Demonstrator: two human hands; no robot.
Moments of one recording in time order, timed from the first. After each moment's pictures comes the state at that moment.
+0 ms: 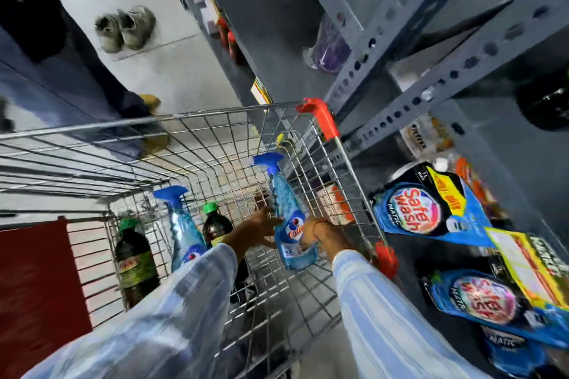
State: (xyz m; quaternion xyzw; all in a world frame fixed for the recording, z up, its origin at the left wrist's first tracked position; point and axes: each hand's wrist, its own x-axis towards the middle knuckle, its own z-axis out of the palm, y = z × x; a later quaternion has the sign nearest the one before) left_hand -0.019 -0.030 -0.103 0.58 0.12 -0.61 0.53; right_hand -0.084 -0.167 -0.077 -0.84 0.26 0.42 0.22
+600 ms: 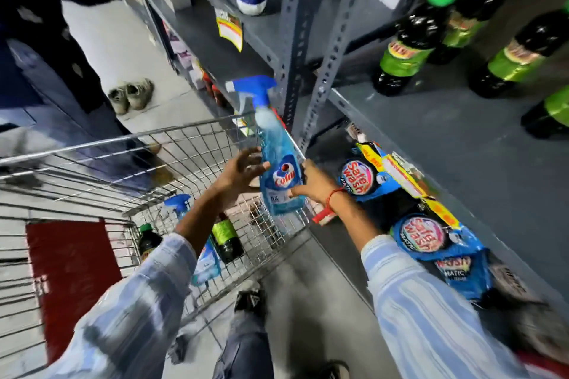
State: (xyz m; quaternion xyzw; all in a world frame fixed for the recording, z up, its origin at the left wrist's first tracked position) left_hand -0.042 -0.015 0.095 0.63 -0.09 -0.42 0.65; right_hand -0.141 -0.167 0.121 -0.85 0.28 0.14 0.42
